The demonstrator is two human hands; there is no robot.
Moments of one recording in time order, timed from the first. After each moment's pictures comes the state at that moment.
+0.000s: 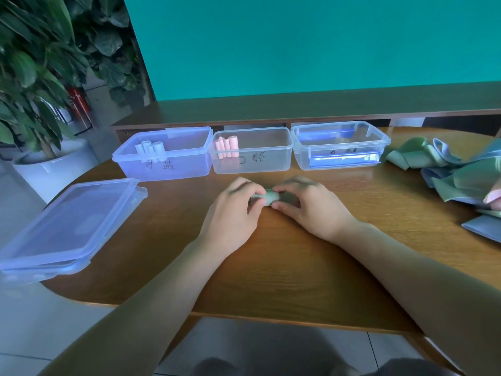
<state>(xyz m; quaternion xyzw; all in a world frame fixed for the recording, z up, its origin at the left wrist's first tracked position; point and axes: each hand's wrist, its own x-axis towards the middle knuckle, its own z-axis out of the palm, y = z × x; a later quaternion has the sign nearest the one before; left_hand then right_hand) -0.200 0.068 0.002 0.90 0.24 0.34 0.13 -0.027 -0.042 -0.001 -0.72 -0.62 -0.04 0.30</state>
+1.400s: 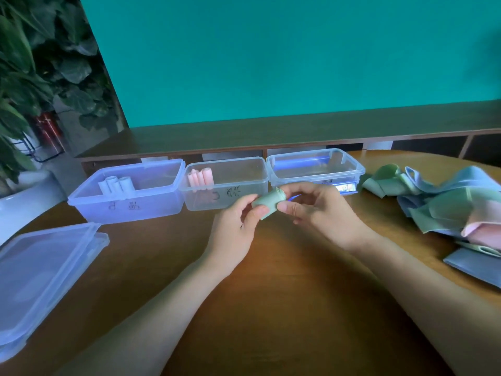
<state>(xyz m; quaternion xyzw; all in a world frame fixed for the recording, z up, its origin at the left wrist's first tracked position) -0.130 0.079 0.010 0.82 0.22 0.36 0.39 0.026 -0.050 0.036 -0.62 -0.50 0.19 0.58</state>
